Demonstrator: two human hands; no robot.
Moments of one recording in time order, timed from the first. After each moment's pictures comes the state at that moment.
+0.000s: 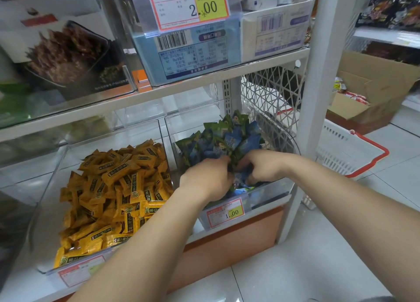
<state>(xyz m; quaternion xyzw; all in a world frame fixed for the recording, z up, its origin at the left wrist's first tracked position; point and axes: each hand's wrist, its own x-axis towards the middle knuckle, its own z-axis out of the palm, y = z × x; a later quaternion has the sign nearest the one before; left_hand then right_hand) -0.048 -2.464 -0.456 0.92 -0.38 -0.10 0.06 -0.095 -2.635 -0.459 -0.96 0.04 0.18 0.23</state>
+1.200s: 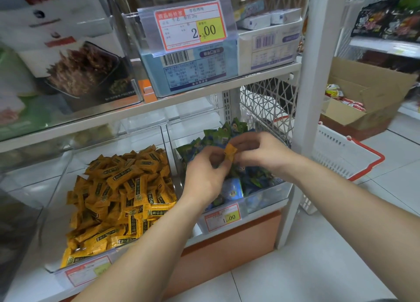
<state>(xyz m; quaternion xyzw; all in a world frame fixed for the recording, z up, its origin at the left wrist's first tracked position) -0.062 -2.460 -0.454 0.83 -0.26 -0.01 0.50 -0.116 -2.622 -0.432 -0.75 0.09 -0.07 0.65</state>
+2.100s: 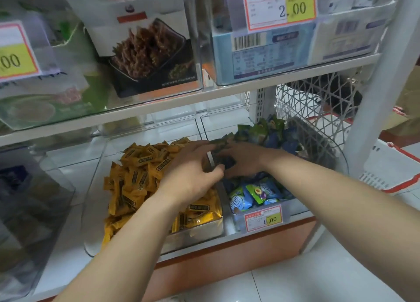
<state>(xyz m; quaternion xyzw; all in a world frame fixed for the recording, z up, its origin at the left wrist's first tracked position) -0.004 -2.355 -0.445 0.91 -0.32 0.05 0.26 -0.005 -2.557 -0.461 -0.98 -0.08 0.11 0.12</state>
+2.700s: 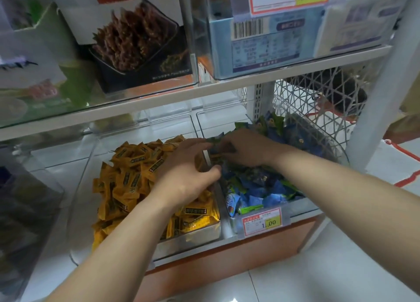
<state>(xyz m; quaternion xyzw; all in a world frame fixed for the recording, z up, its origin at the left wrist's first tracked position) -0.001 -2.356 -0.445 0.90 -0.31 0.02 0.32 -0.006 -2.564 -0.444 -0.99 -0.09 0.03 0.13</state>
